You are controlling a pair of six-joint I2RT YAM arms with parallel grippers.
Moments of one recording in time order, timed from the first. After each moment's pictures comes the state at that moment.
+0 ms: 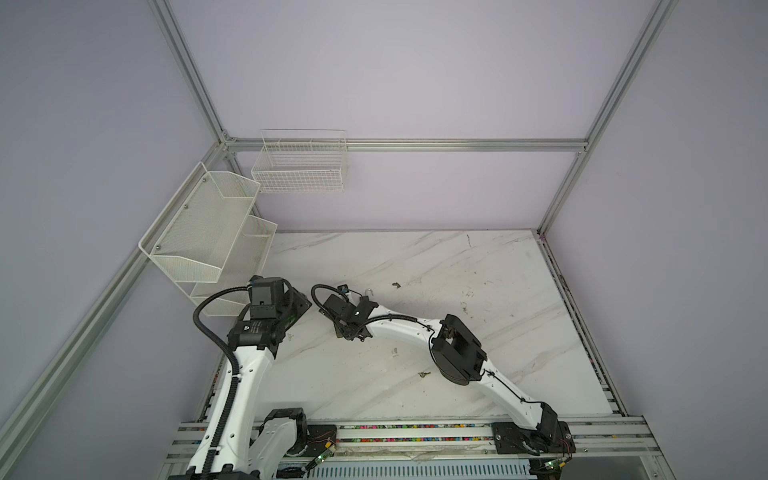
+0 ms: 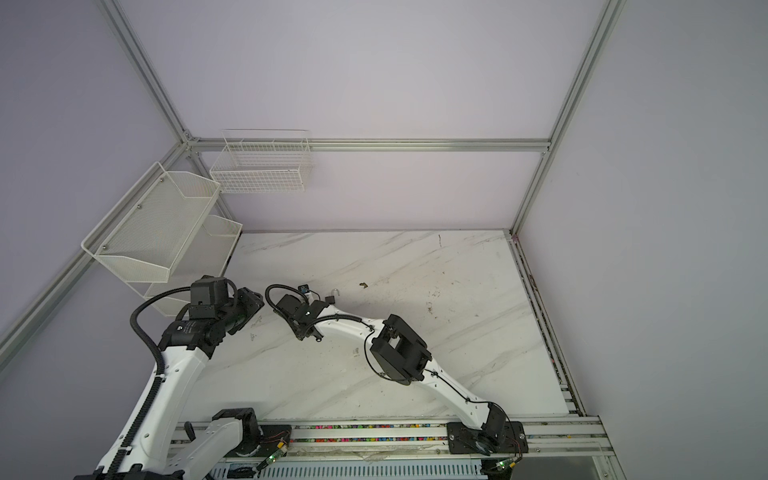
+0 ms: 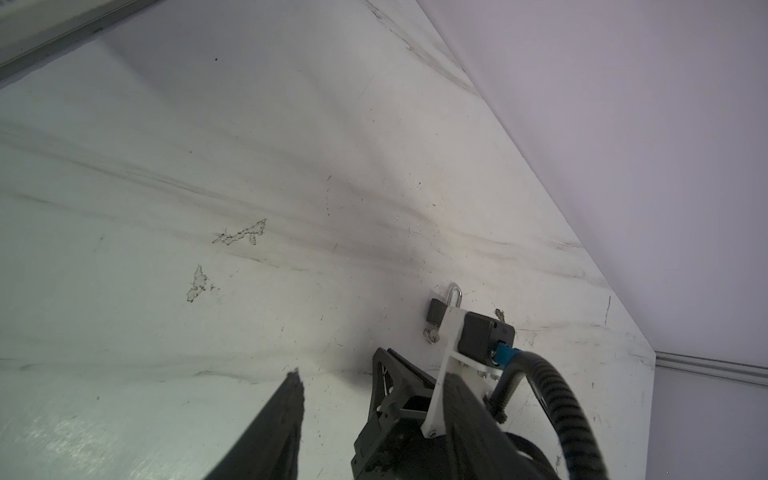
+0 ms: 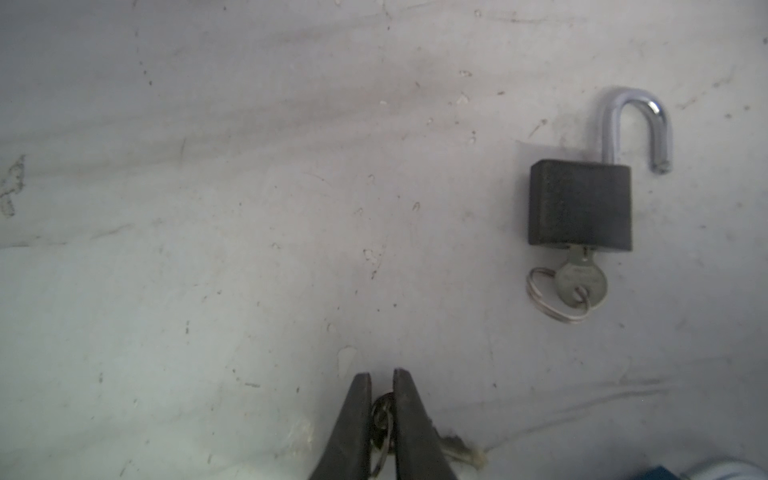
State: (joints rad) left arm 0.06 0.95 0.90 -0.70 0.00 -0.79; right arm 1.12 2.54 2.20 -0.72 0.34 0.70
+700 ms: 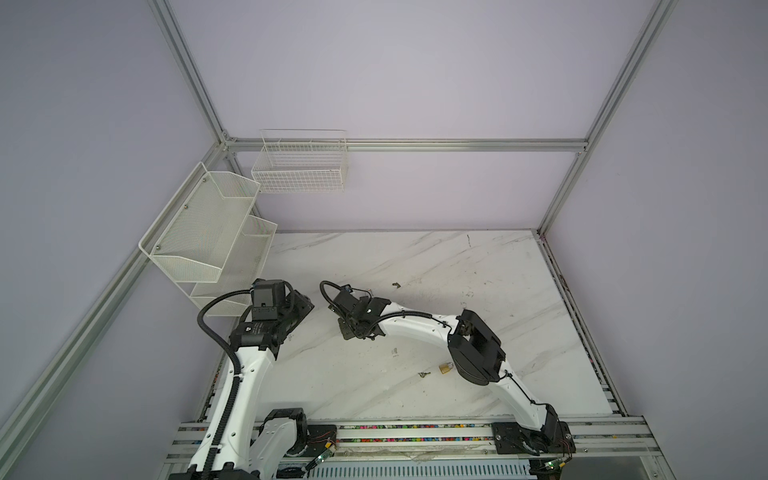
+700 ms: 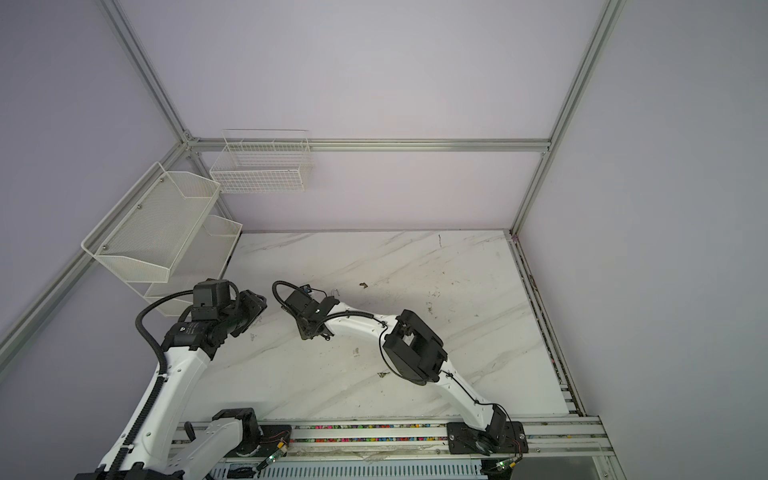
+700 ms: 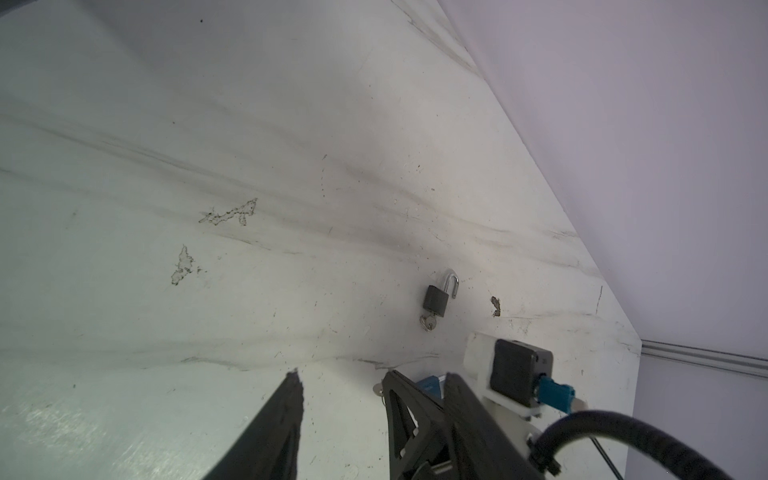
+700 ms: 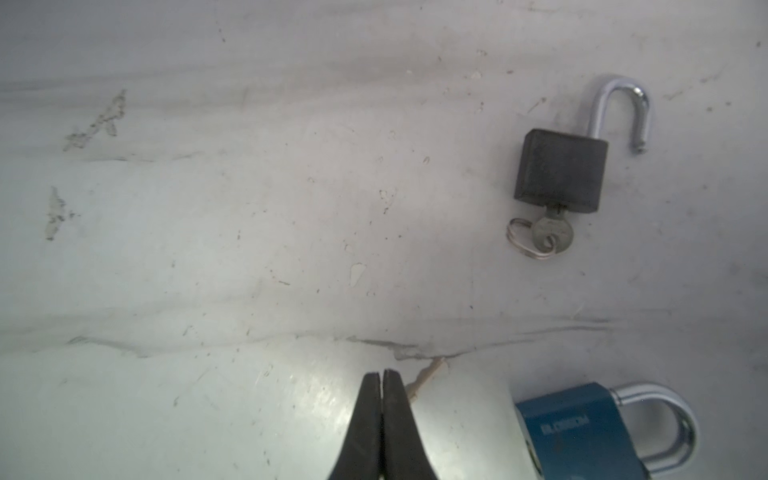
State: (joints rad) left arm 0.06 0.95 0.87 -0.68 0.05 -0.82; right arm 1.09 2.31 1.94 -0.63 0.20 0.59
